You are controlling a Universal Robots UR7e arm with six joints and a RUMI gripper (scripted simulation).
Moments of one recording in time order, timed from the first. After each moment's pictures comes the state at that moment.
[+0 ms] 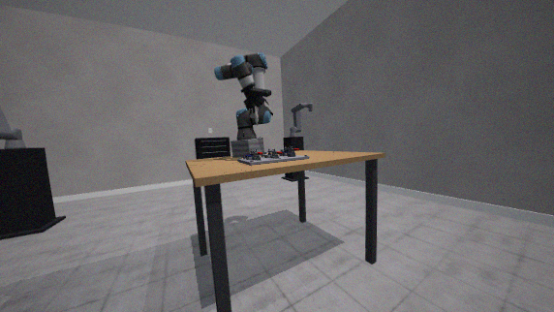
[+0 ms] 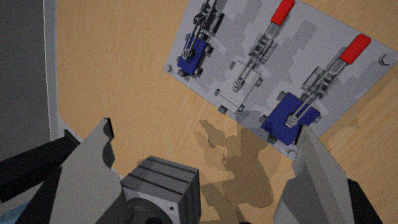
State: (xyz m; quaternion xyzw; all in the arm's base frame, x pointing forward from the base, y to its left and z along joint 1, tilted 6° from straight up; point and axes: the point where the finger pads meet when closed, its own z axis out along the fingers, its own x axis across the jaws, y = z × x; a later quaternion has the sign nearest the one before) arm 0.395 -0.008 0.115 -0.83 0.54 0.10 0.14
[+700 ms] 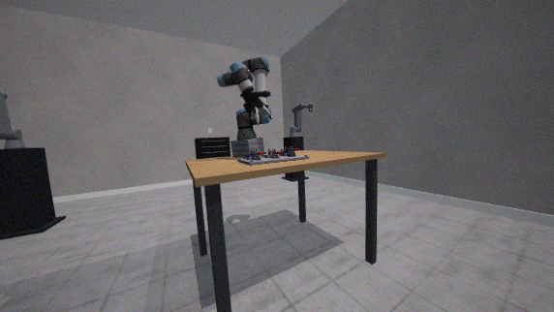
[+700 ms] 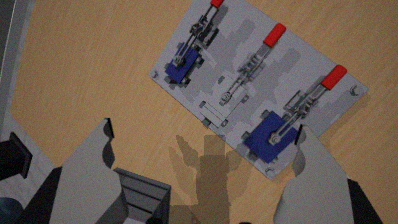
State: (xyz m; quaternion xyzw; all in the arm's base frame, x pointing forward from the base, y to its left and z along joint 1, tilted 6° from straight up) arm 0.388 -0.006 0.105 -0.86 0.47 0.01 0.18
